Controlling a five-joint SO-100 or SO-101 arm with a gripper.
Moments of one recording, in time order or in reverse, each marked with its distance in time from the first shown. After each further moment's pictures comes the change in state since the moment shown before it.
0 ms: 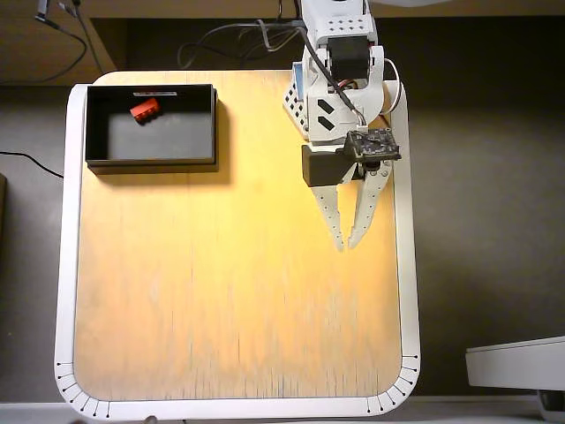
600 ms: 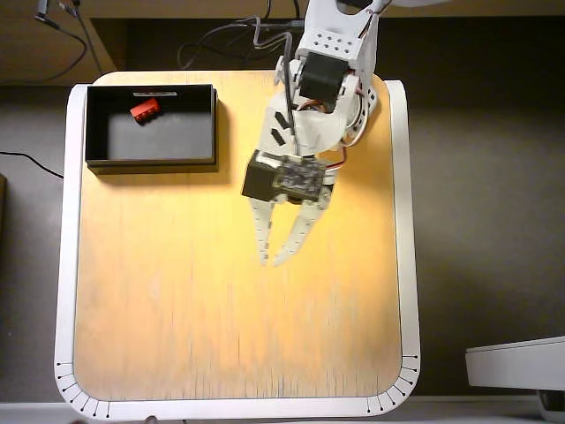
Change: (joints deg) arm 17.1 -23.1 -20.4 0.0 -3.3
